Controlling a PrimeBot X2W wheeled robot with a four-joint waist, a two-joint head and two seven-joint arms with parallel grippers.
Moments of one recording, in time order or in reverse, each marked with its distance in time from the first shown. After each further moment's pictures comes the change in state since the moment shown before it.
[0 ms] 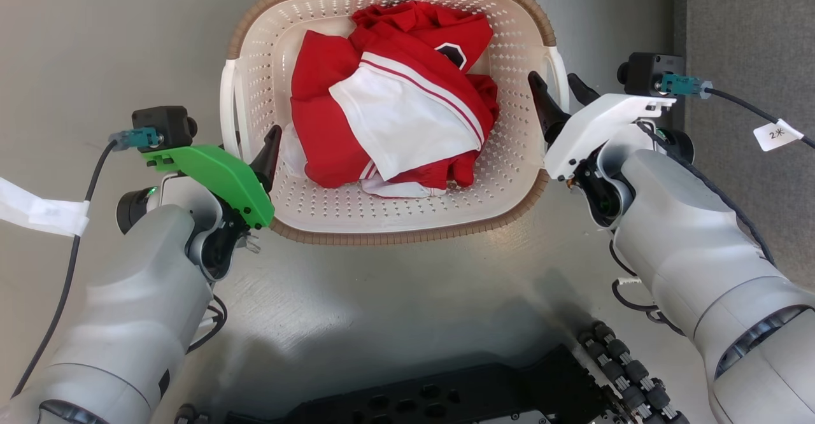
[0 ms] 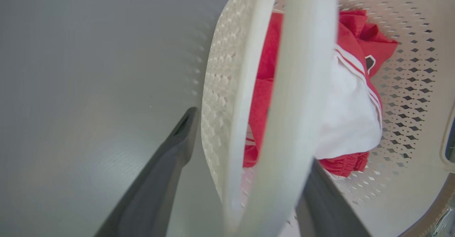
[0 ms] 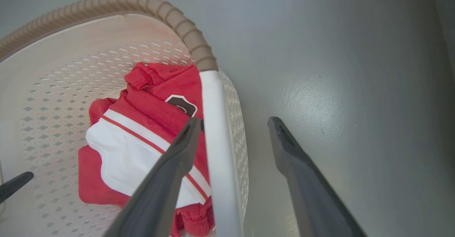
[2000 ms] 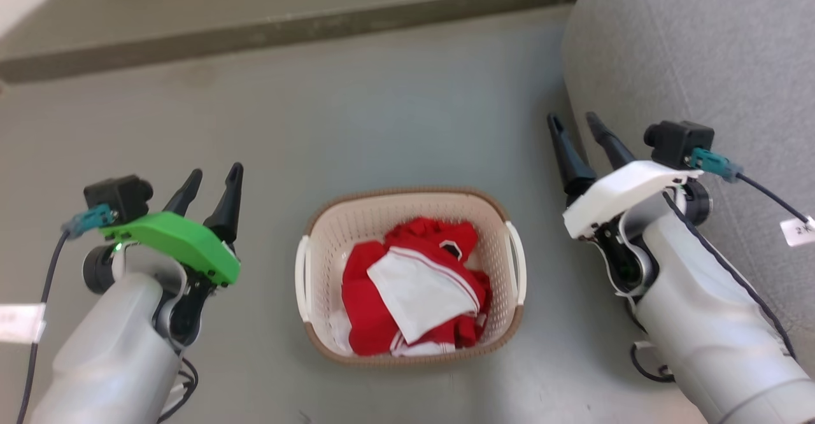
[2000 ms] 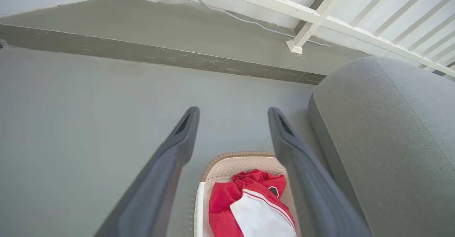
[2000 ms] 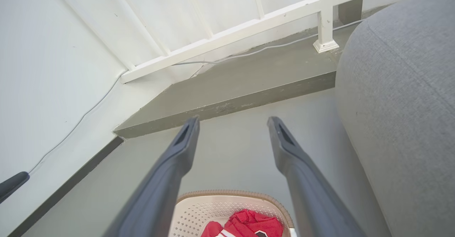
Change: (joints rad) left arm 0.253 0.112 0.205 -0.245 0.156 0.000 -0.134; right arm 0.363 -0.066 -0.341 -0.474 -0.320 -0.022 0.000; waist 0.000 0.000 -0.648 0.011
